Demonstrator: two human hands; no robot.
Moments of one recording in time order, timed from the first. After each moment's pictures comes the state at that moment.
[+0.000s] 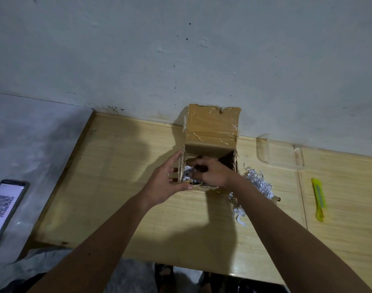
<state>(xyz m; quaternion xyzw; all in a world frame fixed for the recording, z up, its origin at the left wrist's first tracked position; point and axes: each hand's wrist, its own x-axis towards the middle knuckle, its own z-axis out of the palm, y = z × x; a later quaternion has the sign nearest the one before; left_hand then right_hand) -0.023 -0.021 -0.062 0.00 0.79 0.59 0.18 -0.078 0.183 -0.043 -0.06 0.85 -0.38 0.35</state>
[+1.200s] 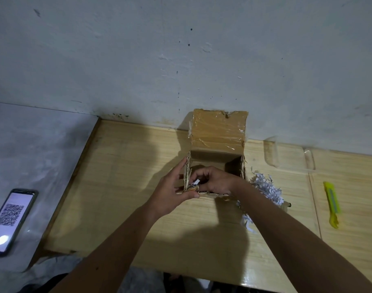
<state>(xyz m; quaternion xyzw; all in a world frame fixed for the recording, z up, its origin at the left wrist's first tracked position) -0.018 -0.018 -0.065 0.00 0.80 0.58 0.17 -0.084 0.181 -0.071 -0.11 0.75 -0.50 0.41</state>
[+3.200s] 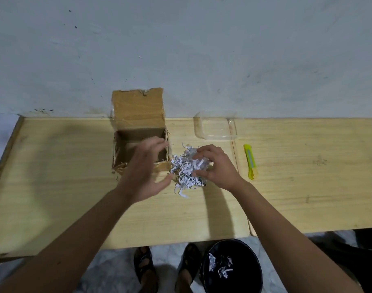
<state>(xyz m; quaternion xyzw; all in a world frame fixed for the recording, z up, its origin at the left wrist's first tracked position) 0.011 0.105 -0.006 0.32 0.89 0.33 -0.10 0.022 0.375 -0.041 -0.05 0.91 -0.40 0.06</state>
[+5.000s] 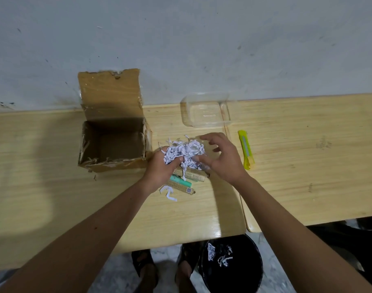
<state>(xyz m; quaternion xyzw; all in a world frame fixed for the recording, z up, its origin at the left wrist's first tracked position) -0.007 0.204 -0.100 -0.02 0.81 0.55 0.23 0.027 0.417 -0.075 0.04 0.88 -0.47 -0.01</state>
